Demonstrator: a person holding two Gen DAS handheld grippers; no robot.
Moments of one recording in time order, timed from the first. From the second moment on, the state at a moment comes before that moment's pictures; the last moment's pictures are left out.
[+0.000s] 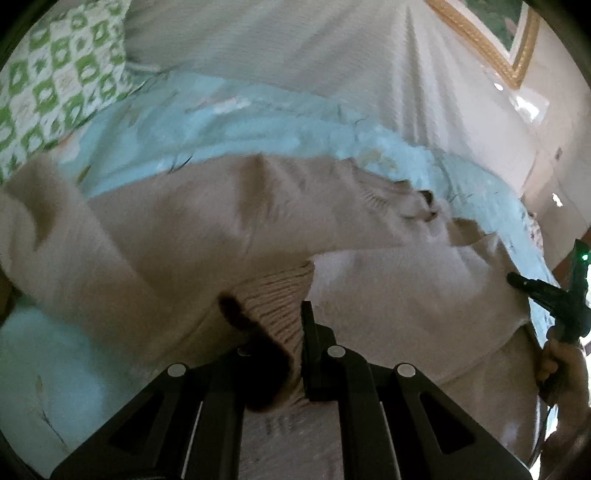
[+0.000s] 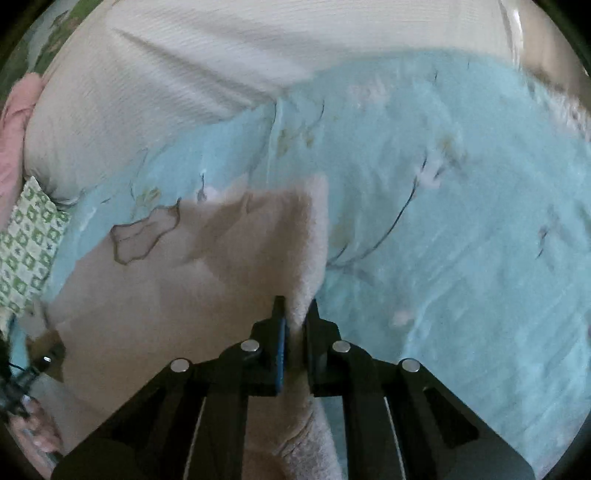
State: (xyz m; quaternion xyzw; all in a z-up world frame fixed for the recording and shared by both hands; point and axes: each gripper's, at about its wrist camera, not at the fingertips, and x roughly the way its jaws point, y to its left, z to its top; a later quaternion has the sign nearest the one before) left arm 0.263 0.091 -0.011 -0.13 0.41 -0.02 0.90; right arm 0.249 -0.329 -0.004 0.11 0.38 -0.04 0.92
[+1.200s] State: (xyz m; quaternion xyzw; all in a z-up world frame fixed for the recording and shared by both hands) left arm 0.171 0.346 -0.019 -0.31 0.37 0.21 0.85; right arm 0.142 -0.205 -0.024 0.15 0.41 0.15 0.89
